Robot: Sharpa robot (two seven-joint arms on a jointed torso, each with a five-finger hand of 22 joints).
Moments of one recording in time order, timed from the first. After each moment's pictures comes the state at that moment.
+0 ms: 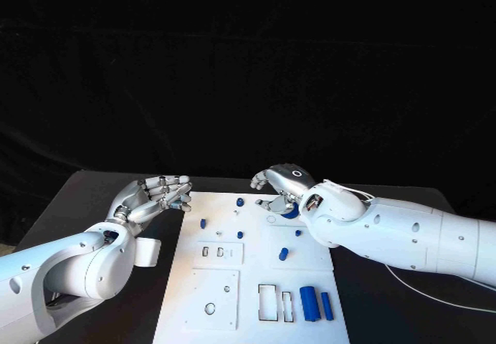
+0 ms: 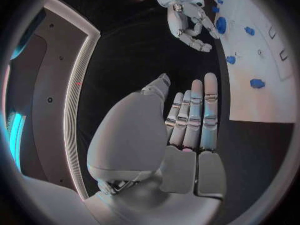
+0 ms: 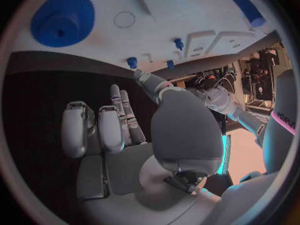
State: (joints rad) left arm 1.26 -0.94 -0.07 1.67 -0.01 -0.44 0.48; left_hand 1.55 -0.15 0.25 0.23 0.08 0.83 0.21 0.25 0.16 0.99 0.17 0.07 0.07 0.94 0.10 0.61 0.40 0.17 0.95 0.19 0.75 0.37; right arm 1.31 -0.74 -0.09 1.43 -1.61 -0.54 -0.10; right_hand 1.24 -0.22 0.51 -0.02 0.19 0.90 0.18 0.21 0.38 1.10 0.11 0.09 0.15 1.46 0.03 1.37 1.09 0.05 1.39 0.14 1.39 1.29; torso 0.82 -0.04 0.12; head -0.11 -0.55
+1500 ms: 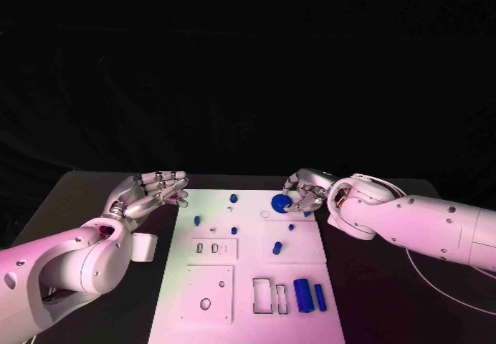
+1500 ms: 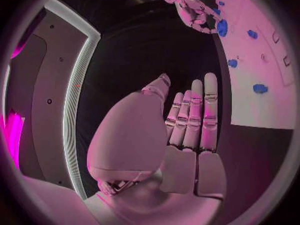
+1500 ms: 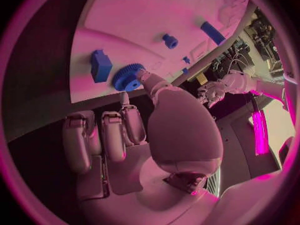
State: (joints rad) left arm 1.26 -0.94 -0.07 1.66 -0.01 -0.43 0.47; left_hand 1.55 -0.15 0.26 0.22 0.08 0.83 0.21 0.25 0.16 0.99 0.17 0.07 0.07 0.94 0.10 0.62 0.40 0.17 0.95 0.19 0.75 0.38; right arm 1.31 -0.84 -0.09 1.41 -1.31 -0.31 -0.17; right_hand 1.26 -0.23 0.36 0.07 0.27 0.80 0.16 0.31 0.48 1.43 0.07 1.35 1.31 1.46 -0.01 1.52 1.31 0.02 1.47 0.10 1.55 1.31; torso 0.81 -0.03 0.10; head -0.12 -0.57
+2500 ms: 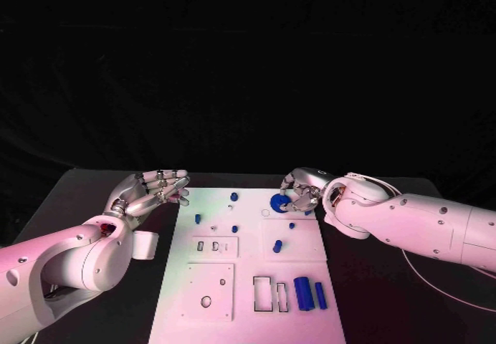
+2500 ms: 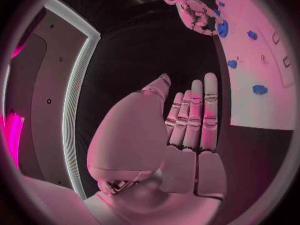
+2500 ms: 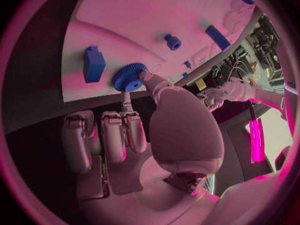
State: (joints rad) left arm 1.26 -0.94 -0.07 1.66 -0.02 -0.43 0.47; left_hand 1.55 -0.15 0.26 0.22 0.08 0.83 0.21 0.25 0.16 0.99 0.17 0.07 0.07 0.94 0.10 0.62 0.40 0.17 0.95 0.19 0.76 0.38; right arm 1.30 -0.81 -0.10 1.39 -1.39 -0.31 -0.17; right_hand 1.27 -0.21 0.41 0.10 0.23 0.88 0.13 0.36 0.49 1.47 0.06 1.52 1.31 1.46 -0.01 1.54 1.31 0.01 1.47 0.10 1.57 1.31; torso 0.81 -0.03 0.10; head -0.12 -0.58
